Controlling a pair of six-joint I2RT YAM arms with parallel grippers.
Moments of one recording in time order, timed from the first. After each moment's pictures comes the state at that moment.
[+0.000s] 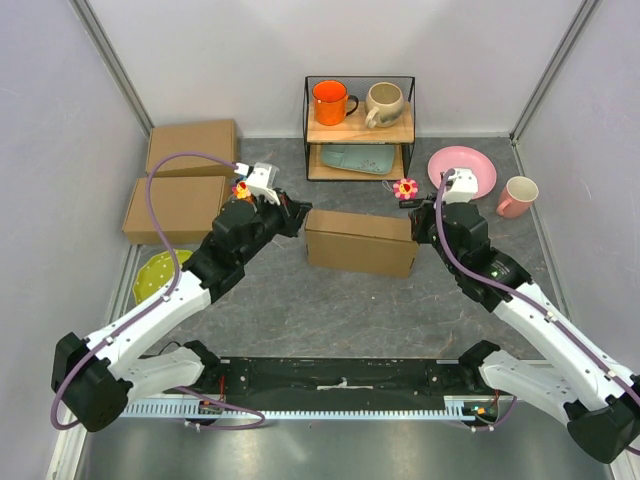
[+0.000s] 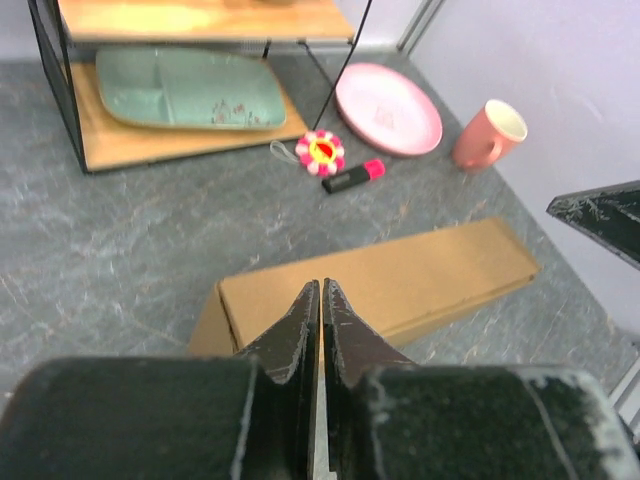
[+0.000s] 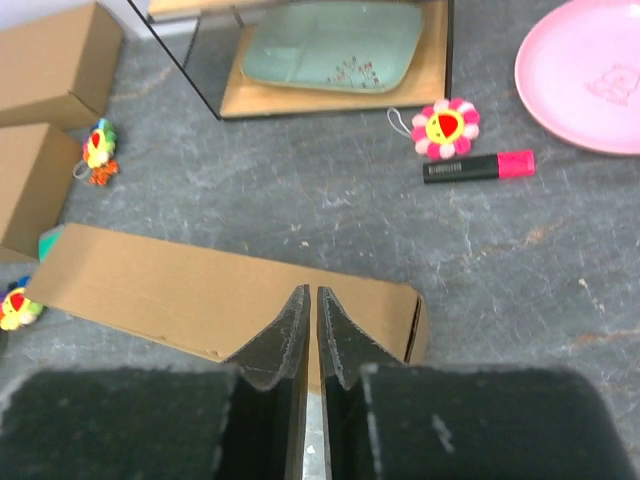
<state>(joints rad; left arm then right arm) -0.66 1.06 0.80 0.14 -0.05 -0.39 0.59 0.91 0.86 -0.30 0.36 0.42</state>
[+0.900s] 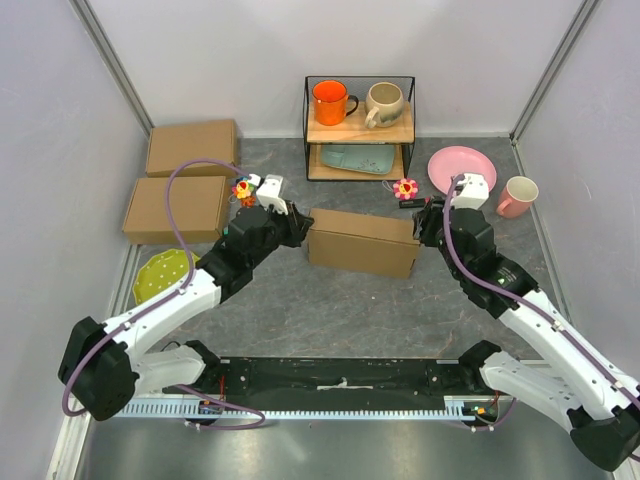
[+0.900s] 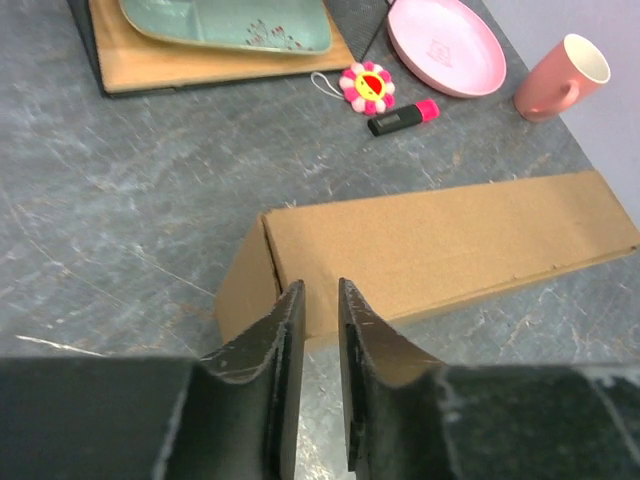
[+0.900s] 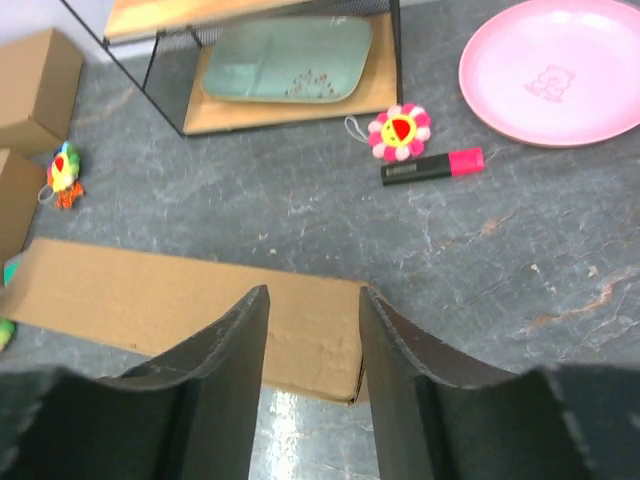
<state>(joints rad) -0.66 1.15 0.74 0.16 -0.06 -0.38 0.59 0.86 0.85 -0.34 0.44 0.43</state>
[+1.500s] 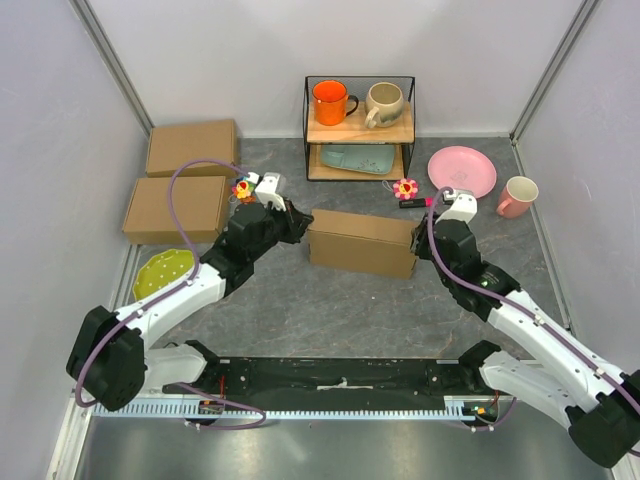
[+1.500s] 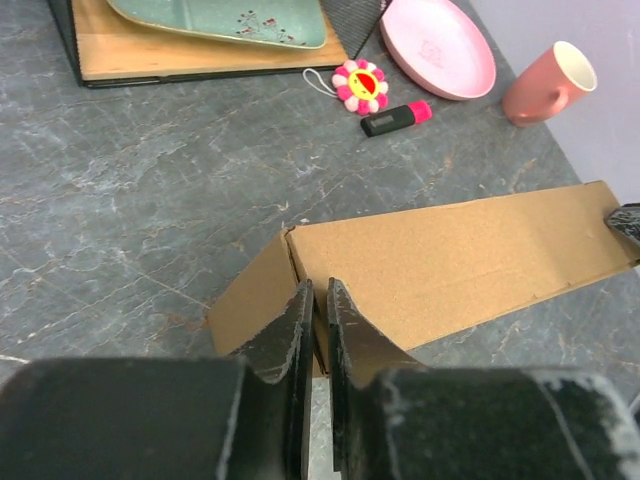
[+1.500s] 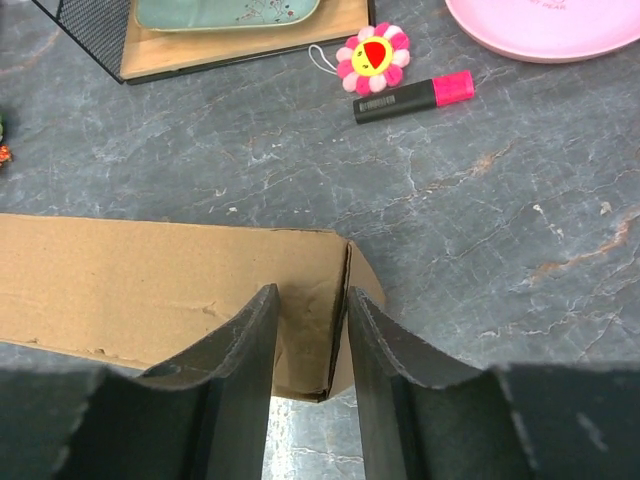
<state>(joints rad) -0.60 1.22 0.74 0.23 0.01 -0.42 0.58 0.90 0.72 -0.28 0.47 0.49</state>
